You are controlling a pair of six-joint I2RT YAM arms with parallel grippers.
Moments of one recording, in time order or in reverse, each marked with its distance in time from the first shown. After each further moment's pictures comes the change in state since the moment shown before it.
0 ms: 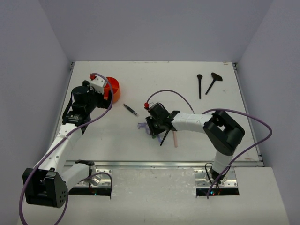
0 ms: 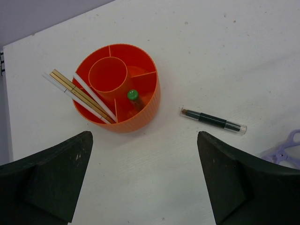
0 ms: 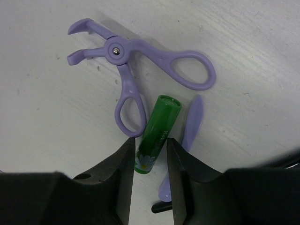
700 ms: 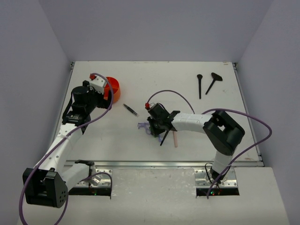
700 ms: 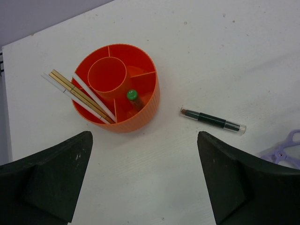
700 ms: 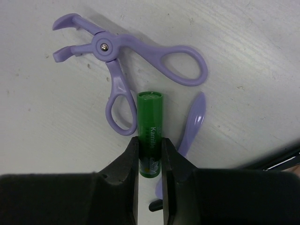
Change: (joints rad) left arm 0.001 0.000 0.000 0.000 0.004 0.000; right arm 0.002 0.005 0.000 -0.018 0.024 0.019
